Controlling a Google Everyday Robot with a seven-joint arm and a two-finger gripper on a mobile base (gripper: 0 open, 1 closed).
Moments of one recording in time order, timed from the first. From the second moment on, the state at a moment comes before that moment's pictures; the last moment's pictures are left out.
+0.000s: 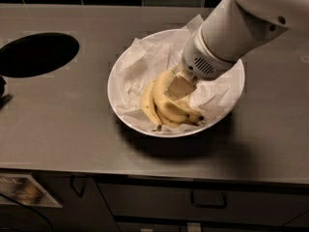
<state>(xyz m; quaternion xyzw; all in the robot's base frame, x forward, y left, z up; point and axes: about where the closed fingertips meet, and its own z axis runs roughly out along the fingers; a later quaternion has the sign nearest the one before) 0.491 -0.061 0.929 -0.51 0.82 0.07 0.26</state>
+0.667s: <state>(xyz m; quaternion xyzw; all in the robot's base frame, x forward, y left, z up) 0.480 -0.039 0.918 -0.53 0.81 0.09 0.23</state>
